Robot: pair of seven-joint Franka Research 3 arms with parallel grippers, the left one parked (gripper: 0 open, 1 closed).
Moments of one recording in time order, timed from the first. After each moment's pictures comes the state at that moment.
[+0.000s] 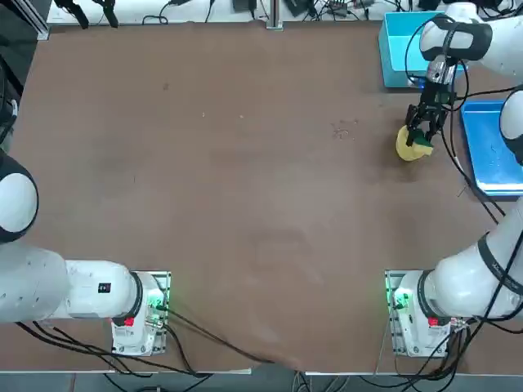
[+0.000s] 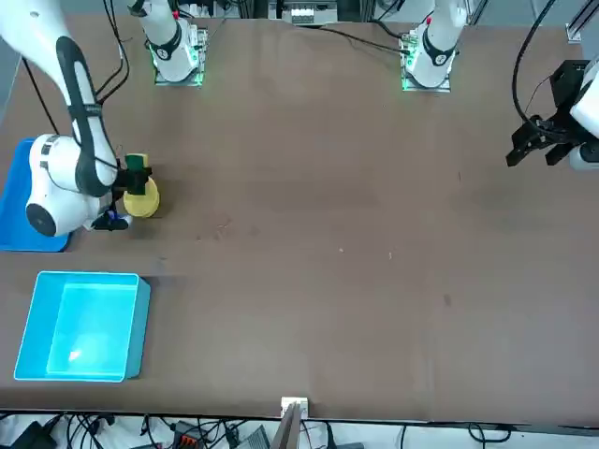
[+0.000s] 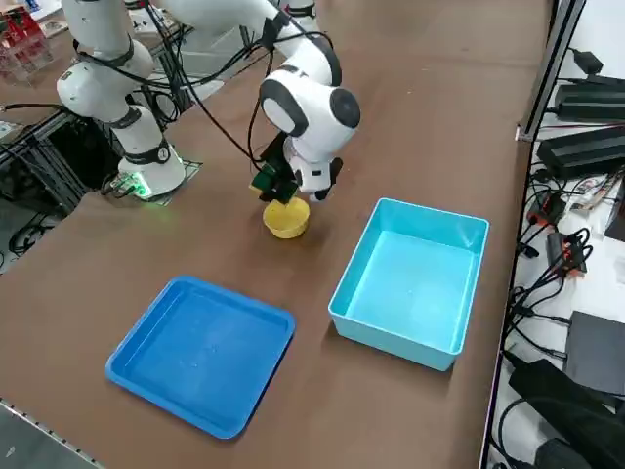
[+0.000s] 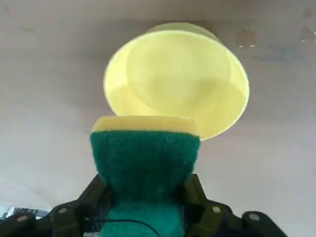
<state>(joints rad) -0.06 0.45 -0.06 -1.90 0.06 1.64 -0.15</state>
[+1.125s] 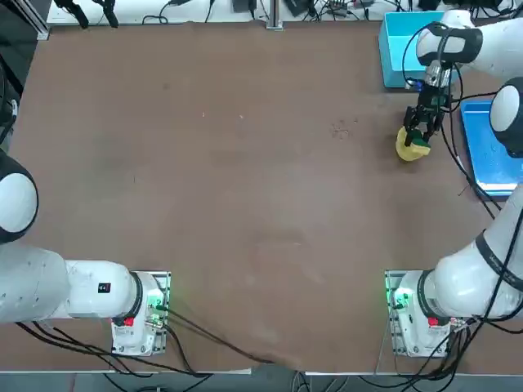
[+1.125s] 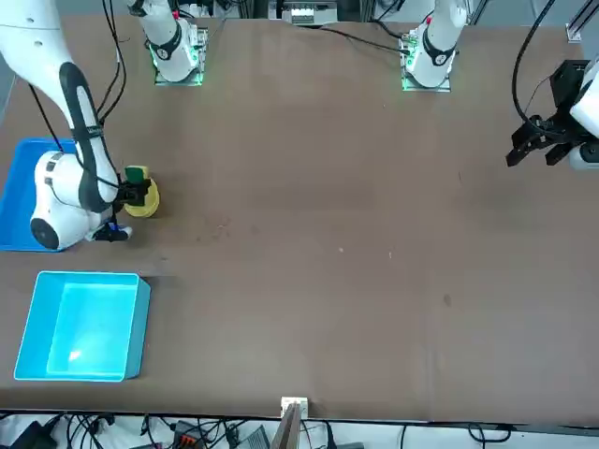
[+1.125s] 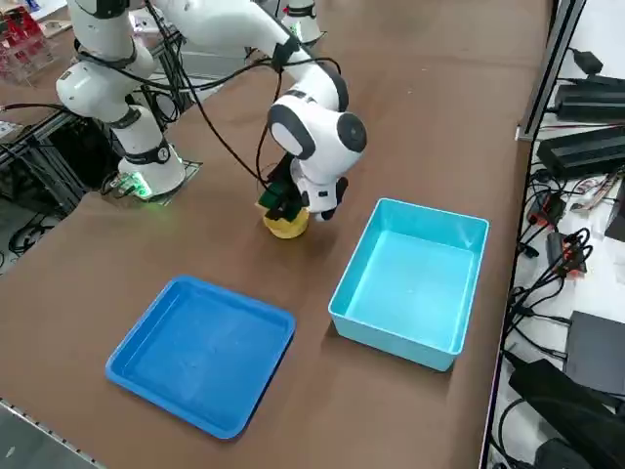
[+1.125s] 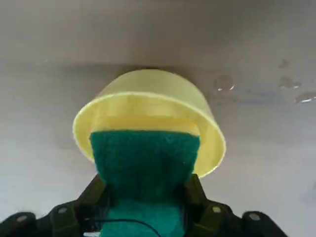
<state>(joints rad) -0.07 0.55 -0.05 -1.83 0.03 1.70 -0.16</state>
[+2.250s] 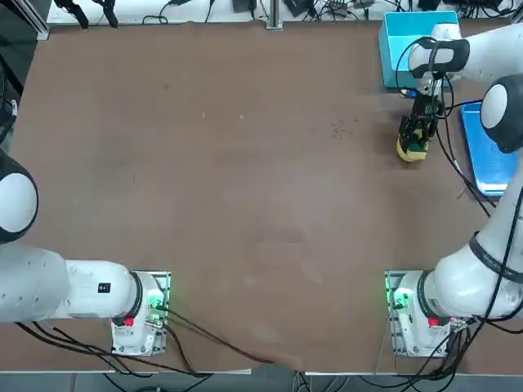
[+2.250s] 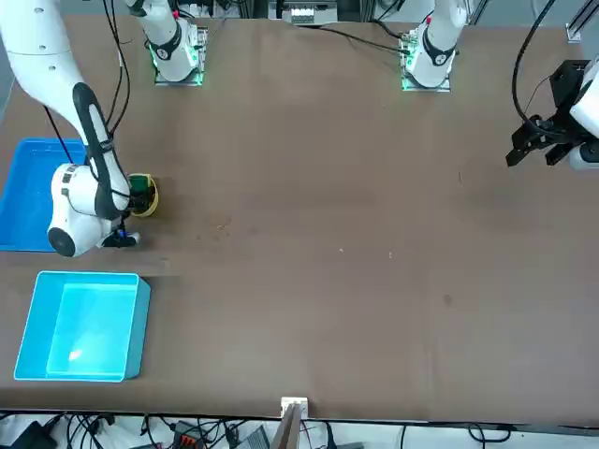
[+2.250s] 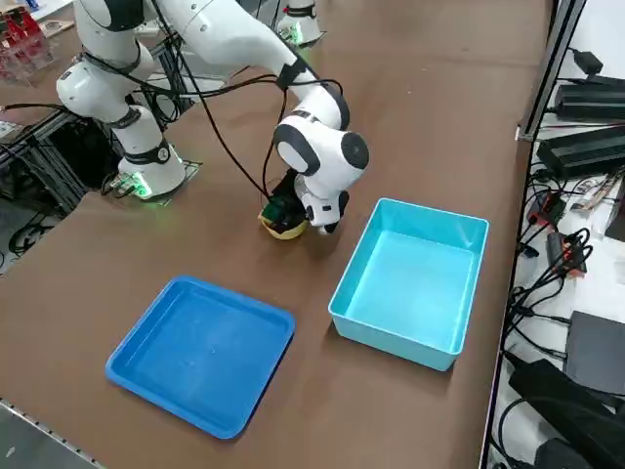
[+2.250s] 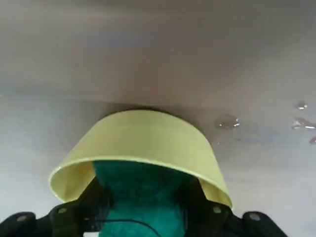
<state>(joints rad) -0.07 0.63 -0.05 -1.82 0.01 1.77 -0.16</state>
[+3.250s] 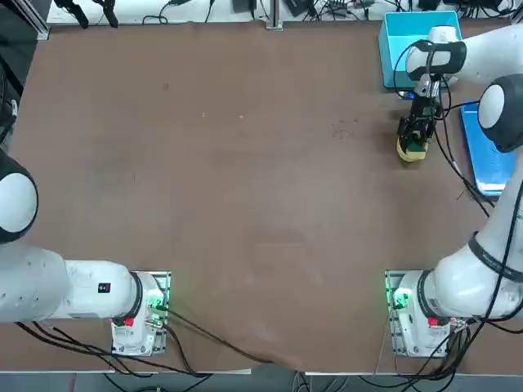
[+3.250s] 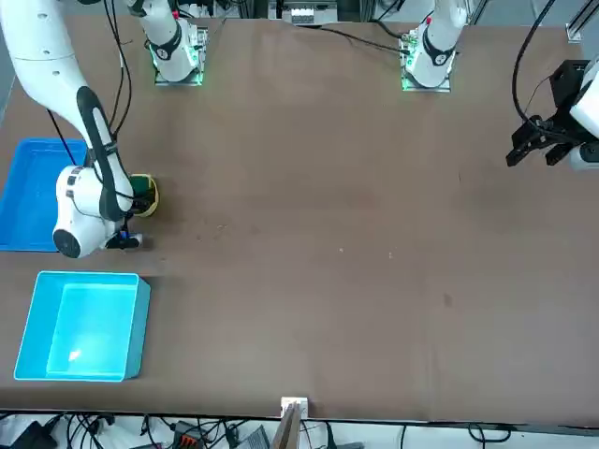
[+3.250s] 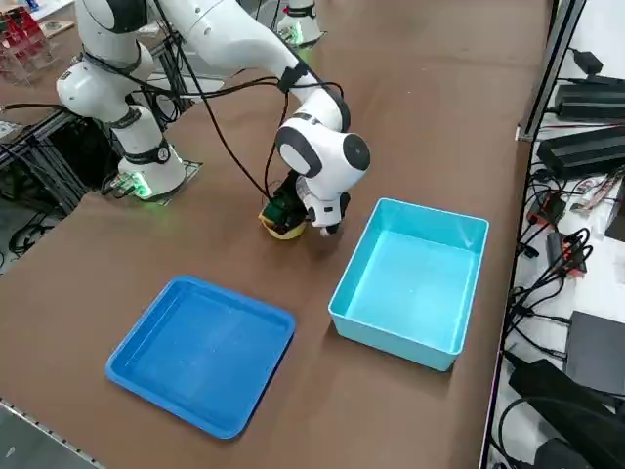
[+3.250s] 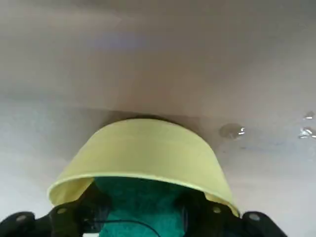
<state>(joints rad) -0.06 0.64 -0.05 -1.82 0.01 1.78 -0.16</state>
